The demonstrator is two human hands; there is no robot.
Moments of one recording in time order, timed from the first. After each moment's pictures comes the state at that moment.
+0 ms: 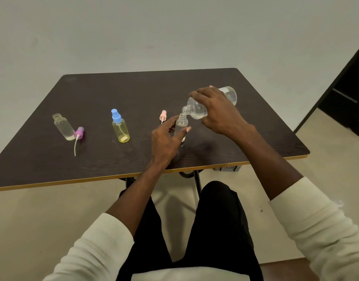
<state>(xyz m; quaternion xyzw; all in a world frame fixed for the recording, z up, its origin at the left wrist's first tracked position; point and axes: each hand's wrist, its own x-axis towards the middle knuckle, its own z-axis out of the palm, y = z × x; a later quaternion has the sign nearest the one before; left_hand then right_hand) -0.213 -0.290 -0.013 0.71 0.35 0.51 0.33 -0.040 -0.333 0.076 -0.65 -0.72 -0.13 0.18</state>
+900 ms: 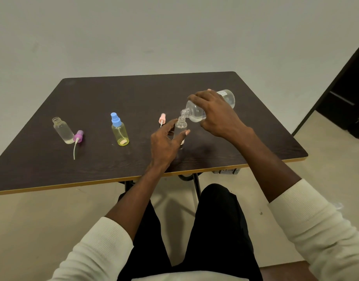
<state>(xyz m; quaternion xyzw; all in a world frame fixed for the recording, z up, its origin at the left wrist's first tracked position) -0.211 -0.290 -0.014 0.71 0.35 0.51 0.32 -0.044 -0.337 0.080 -0.66 -0.72 -0.12 0.19</state>
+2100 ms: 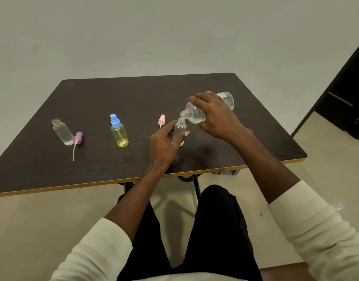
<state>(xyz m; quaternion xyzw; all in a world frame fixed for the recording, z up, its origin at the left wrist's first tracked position) -0.212 -0.294 -0.009 0.71 0.34 0.53 0.31 -0.042 -0.335 0.077 -0.66 -0.72 -0.11 0.20</state>
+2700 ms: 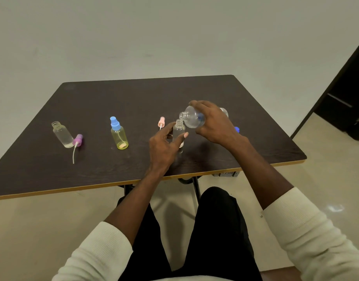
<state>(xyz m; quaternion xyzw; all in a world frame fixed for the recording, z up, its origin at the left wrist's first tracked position) -0.213 -0.293 -0.009 0.72 0.33 0.52 0.31 -0.045 -0.332 0.062 -0.68 -0.67 -0.02 0.28</state>
